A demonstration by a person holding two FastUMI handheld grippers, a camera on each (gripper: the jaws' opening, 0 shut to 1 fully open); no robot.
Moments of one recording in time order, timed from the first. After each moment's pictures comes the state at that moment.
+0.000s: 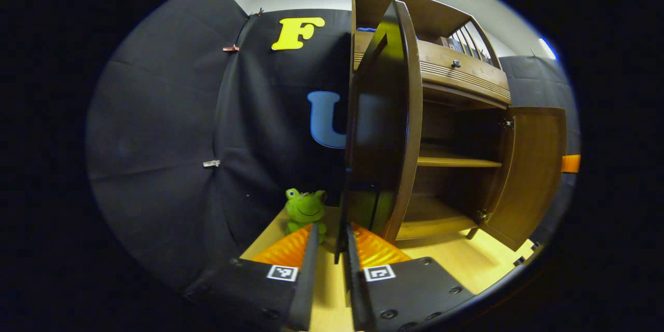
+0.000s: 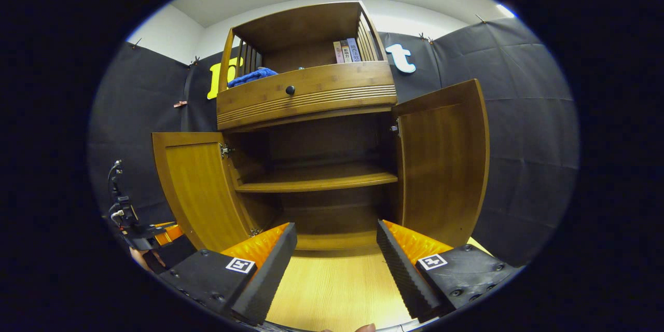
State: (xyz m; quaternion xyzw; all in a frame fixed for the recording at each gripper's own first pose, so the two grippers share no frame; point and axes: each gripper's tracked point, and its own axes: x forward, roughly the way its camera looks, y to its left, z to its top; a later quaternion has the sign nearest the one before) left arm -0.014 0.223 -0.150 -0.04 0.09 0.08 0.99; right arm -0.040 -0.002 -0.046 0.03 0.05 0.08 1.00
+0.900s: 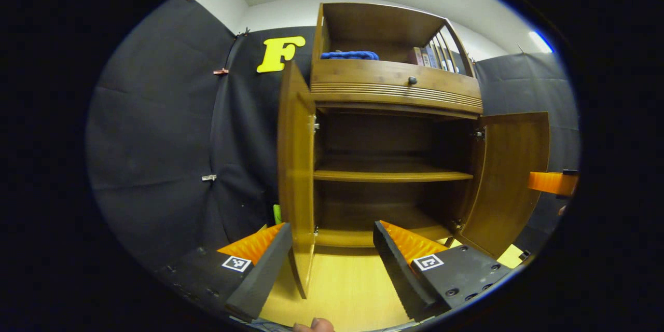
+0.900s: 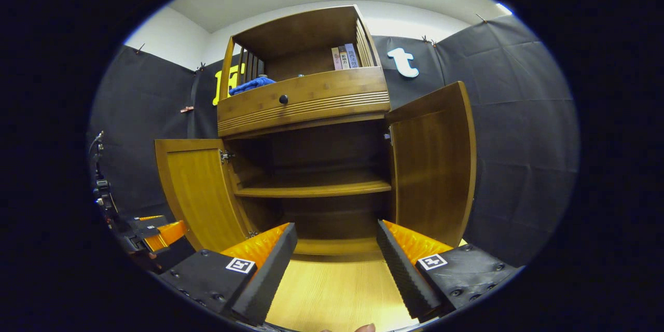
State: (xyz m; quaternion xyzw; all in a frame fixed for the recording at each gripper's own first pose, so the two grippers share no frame) left arm -0.048 0.074 -0.088 -0.03 0.06 0.06 1.00; right arm -0.030 -0.040 -0.030 0.03 0.03 0.11 0.99
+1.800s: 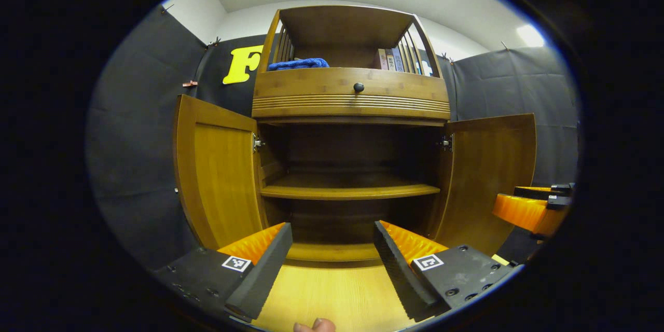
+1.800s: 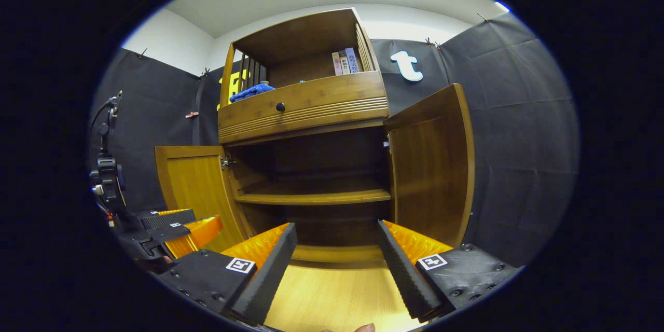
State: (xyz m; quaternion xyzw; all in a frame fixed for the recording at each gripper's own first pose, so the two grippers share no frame) left arm -0.007 -0.024 -0.048 -0.01 0.03 0.02 1.00; right arm -0.010 -0.058 -0.020 0.04 0.01 0.13 0.99
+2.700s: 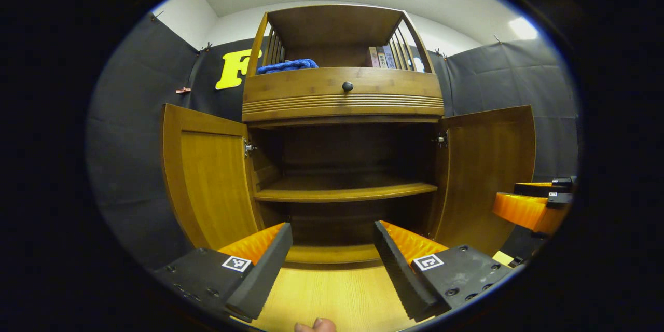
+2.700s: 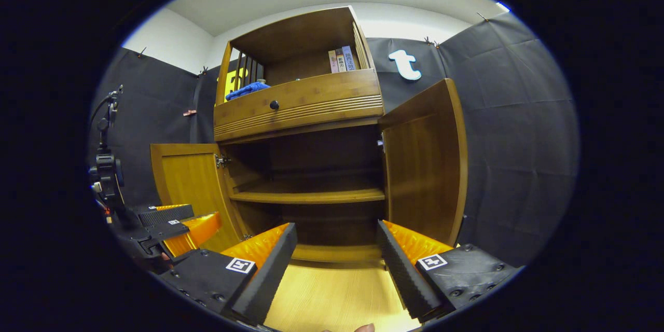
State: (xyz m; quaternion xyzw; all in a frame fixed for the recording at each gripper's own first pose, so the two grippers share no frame) left arm 0.000 -0.036 -0.046 0.00 0.03 0.01 1.00; right arm -0.005 -0.069 -0.023 0.03 0.02 0.13 0.99
